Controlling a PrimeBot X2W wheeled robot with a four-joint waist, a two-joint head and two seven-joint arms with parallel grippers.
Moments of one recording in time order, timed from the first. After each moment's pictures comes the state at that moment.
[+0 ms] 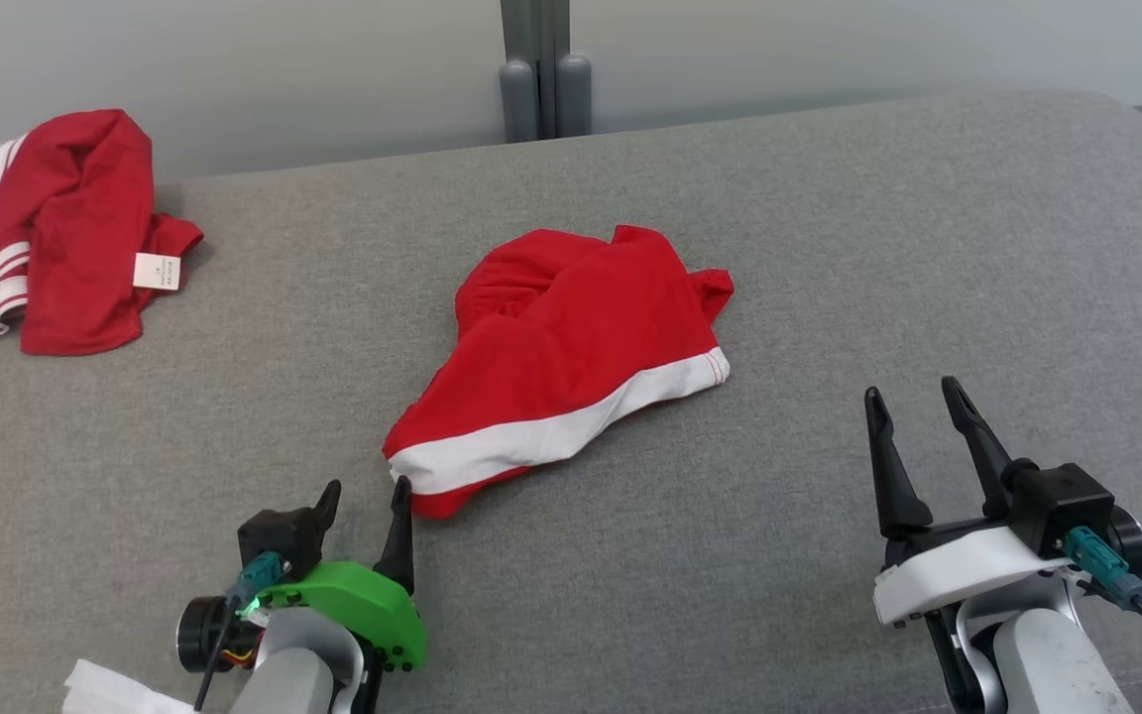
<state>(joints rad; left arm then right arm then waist) -0.30 0.05 -0.26 0.73 -0.36 -0.03 -0.26 -0.11 -0.05 0.02 0.21 0.11 0.13 -0.26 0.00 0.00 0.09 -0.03</state>
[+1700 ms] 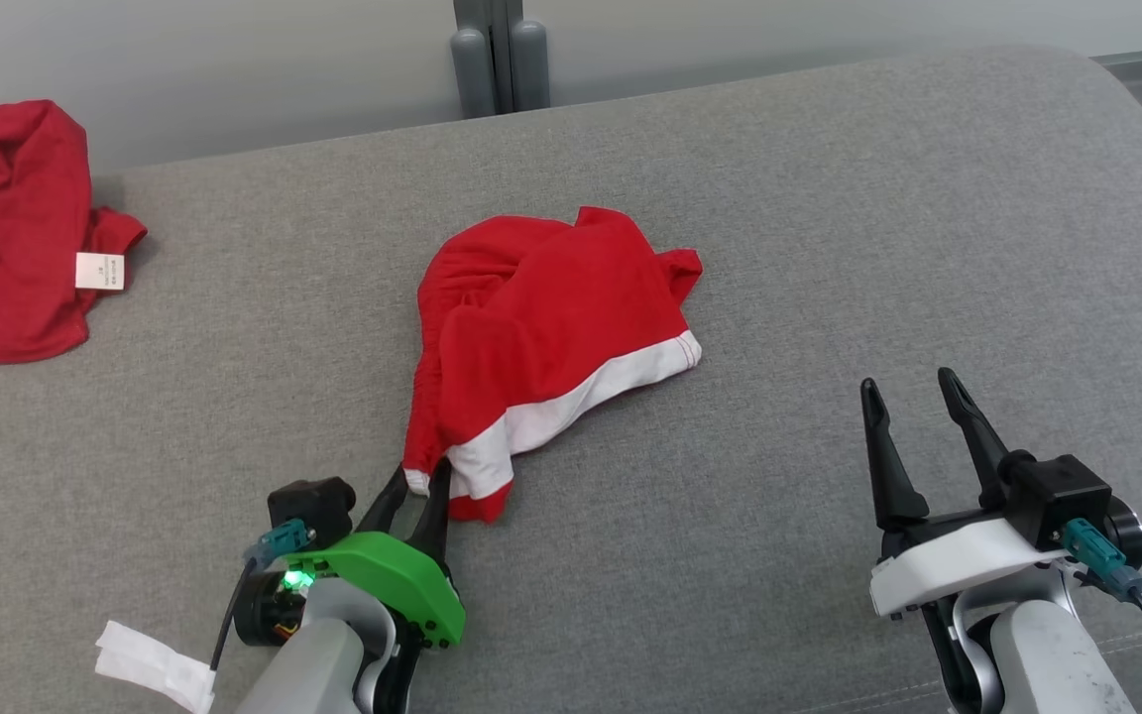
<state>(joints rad) -0.42 0.05 -0.44 0.84 -0.65 -0.11 -0.26 -0.12 -0.05 0.03 0.21 0.11 0.13 -0.26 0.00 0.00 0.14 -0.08</state>
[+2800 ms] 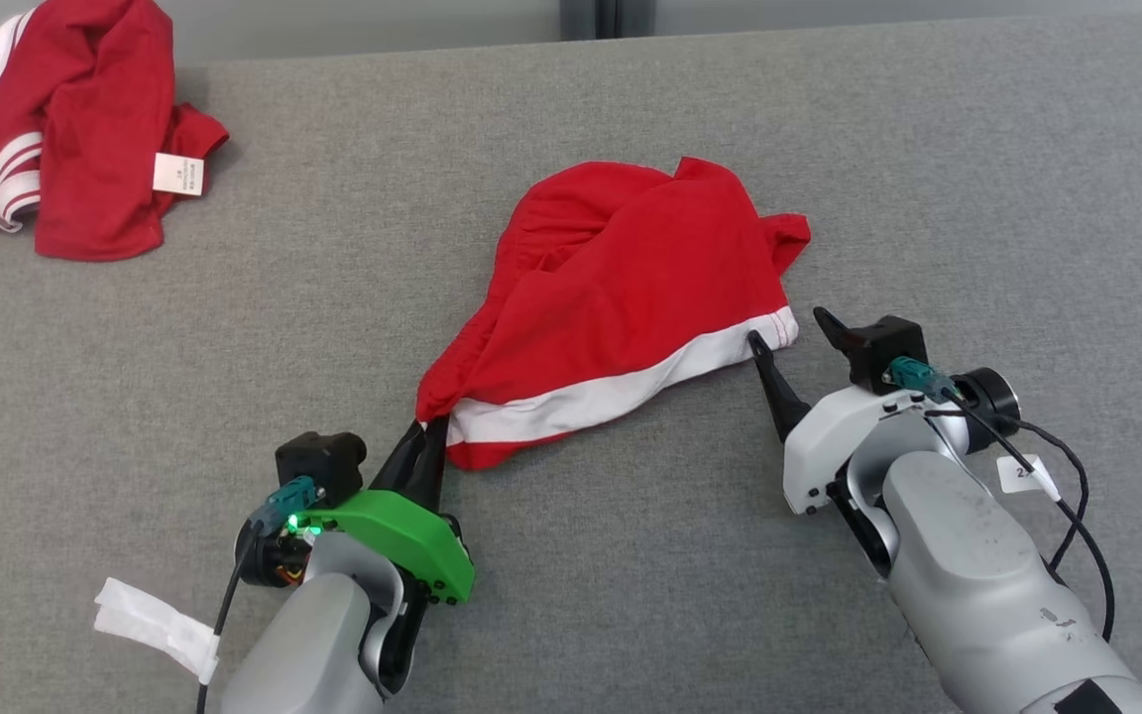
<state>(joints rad) -0.45 0.06 -0.45 0.75 -0.58 -0.11 -0.26 -0.63 -0.05 0.22 0.94 0.06 0.13 -0.26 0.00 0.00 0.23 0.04</state>
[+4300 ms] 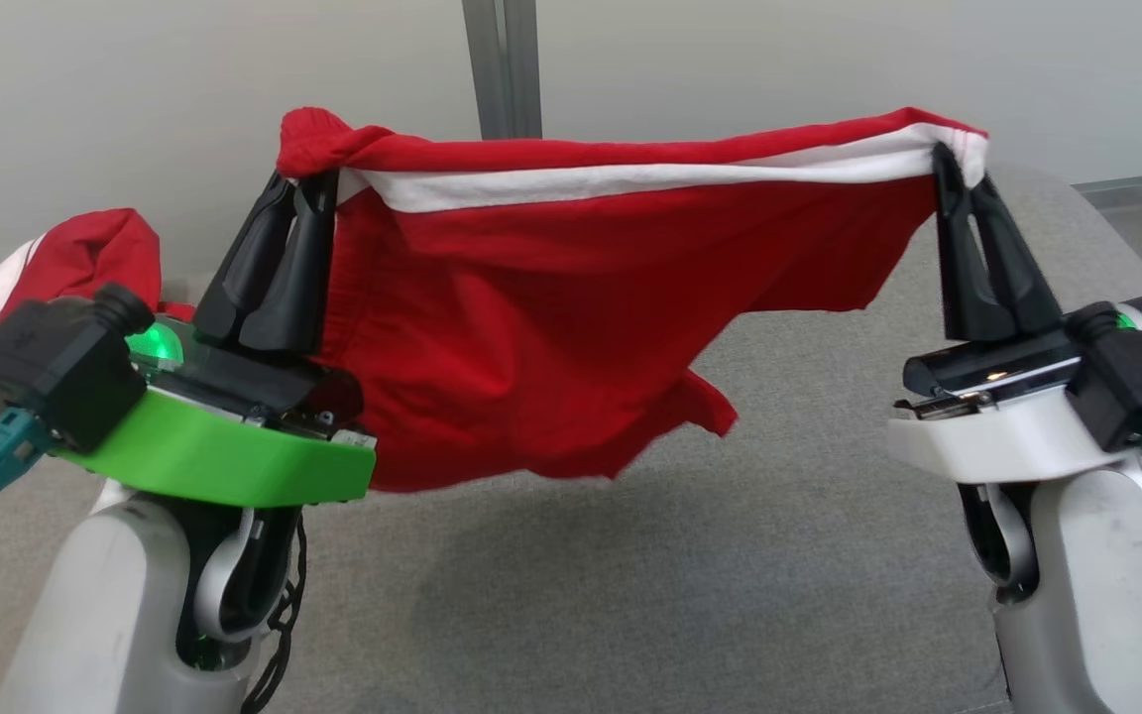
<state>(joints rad) -0.37 0.24 -0.28 -0.27 -0.54 -0.03 0.01 -0.30 -0.05 0.04 -0.12 -0.03 0.13 -0.22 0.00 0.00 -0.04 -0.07</state>
